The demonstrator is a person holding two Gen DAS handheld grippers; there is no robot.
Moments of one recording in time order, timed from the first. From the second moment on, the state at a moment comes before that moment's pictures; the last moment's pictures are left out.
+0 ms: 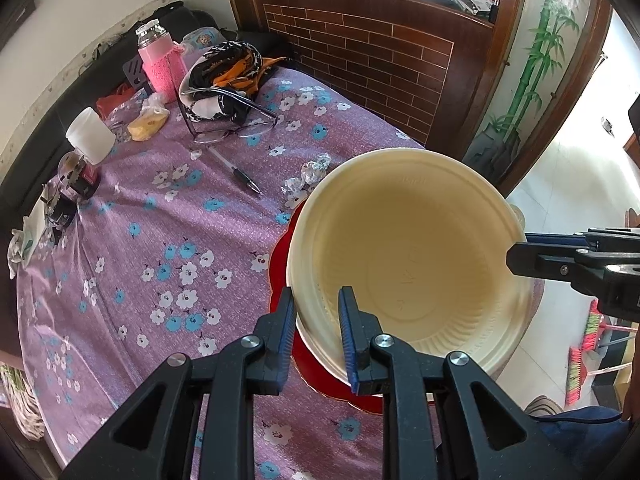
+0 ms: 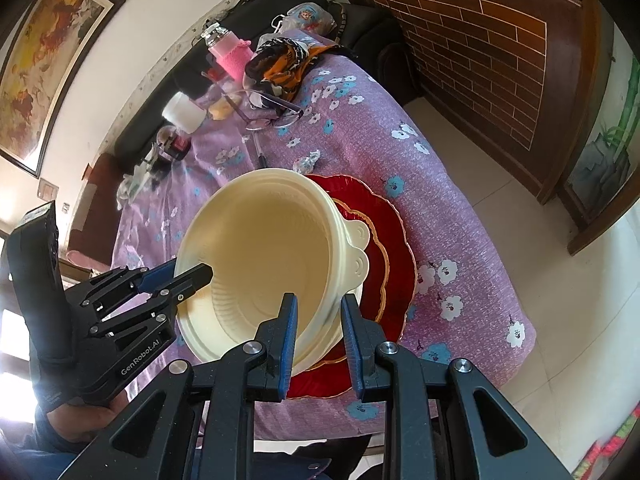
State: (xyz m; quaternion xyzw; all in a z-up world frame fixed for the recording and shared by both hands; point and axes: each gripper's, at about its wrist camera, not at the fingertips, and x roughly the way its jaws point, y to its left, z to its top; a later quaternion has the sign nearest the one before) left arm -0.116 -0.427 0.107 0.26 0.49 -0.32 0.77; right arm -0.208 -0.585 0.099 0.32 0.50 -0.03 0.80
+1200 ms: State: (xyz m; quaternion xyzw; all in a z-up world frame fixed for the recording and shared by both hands) left arm -0.128 -0.427 0.110 0.28 0.47 -0.32 0.77; right arm -0.205 -0.564 0.112 0.23 0.51 -0.05 0.83
